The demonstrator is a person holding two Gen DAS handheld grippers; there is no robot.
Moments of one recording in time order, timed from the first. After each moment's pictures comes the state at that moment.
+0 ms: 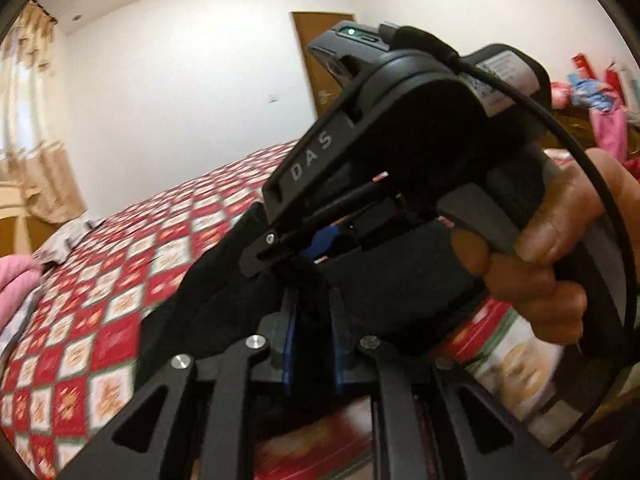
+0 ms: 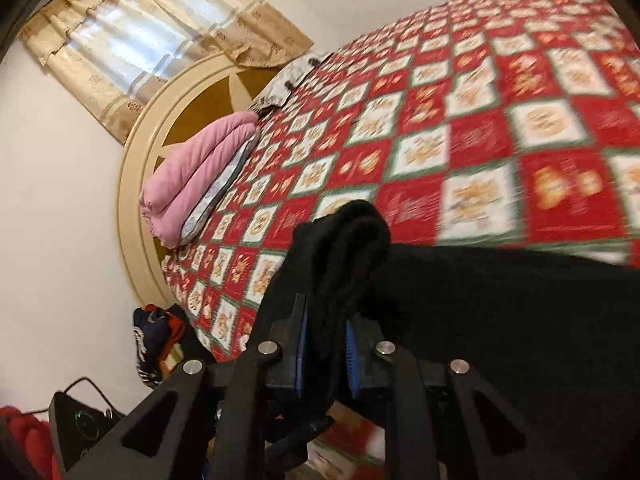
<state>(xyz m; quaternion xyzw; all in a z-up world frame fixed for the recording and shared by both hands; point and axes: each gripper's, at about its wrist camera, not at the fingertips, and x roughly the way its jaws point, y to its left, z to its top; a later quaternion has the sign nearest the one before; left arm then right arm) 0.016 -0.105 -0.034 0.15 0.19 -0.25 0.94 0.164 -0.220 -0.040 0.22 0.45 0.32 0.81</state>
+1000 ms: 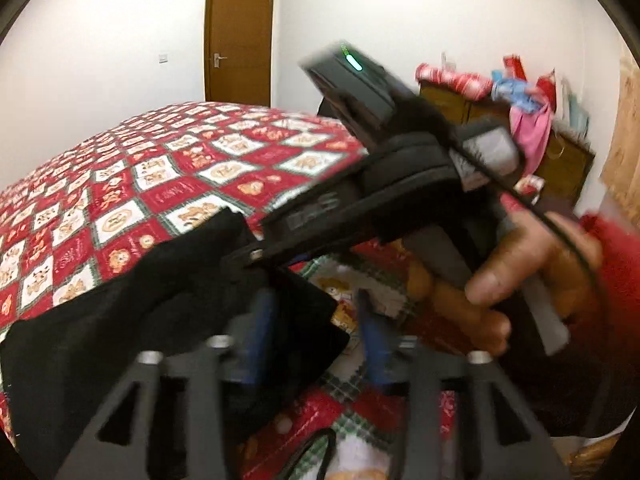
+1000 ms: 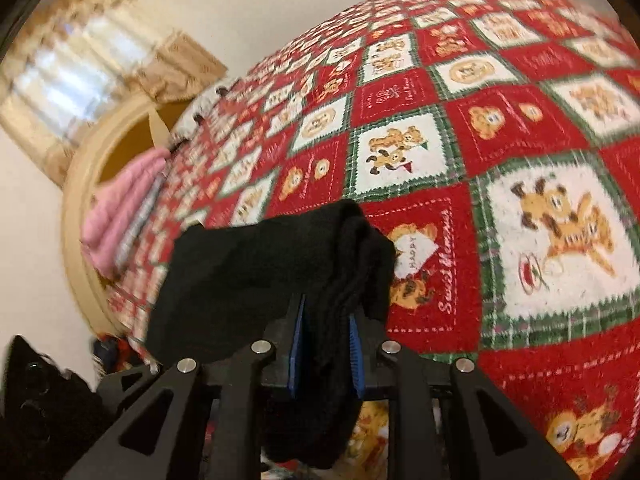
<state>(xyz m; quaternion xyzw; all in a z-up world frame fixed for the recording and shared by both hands) 0.039 -0.229 -0.040 0.10 0.29 -0.43 0.85 0.145 -0.404 -0.090 0.26 0.47 0.20 0.82</state>
